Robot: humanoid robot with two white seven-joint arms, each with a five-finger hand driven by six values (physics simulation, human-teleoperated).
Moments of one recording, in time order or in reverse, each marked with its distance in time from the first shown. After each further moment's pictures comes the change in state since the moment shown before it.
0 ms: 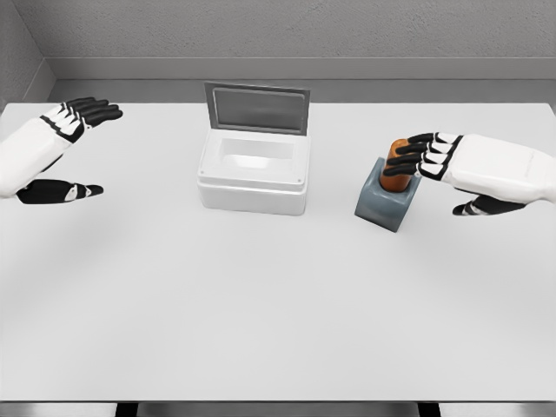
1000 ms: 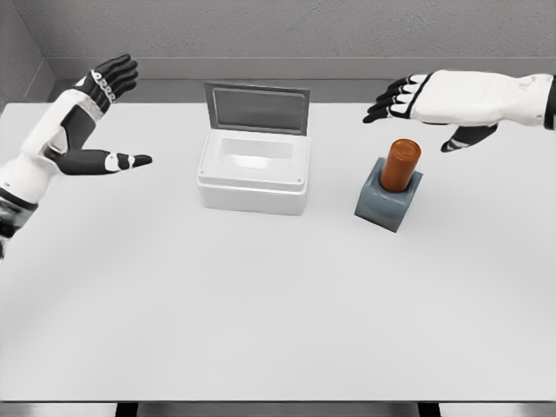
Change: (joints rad) left arm -0.147 -0.142 -0.219 0.001 0.909 0.246 -0.172; right arm -0.324 0.312 0.016 0.286 0.059 -0.002 0.439
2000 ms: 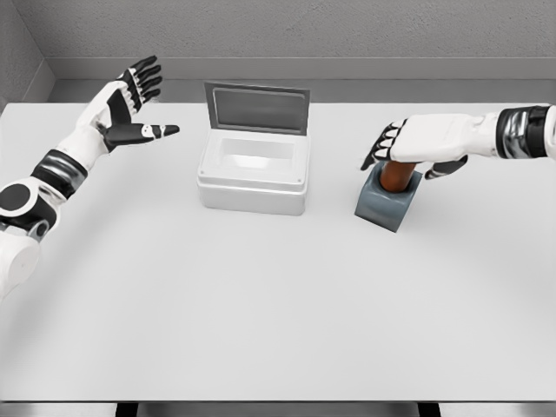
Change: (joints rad) left arm -0.262 -0.212 -0.132 0.404 0.088 0.188 -0.024; right arm -0.006 0.057 0.132 0.056 0.147 0.000 0.001
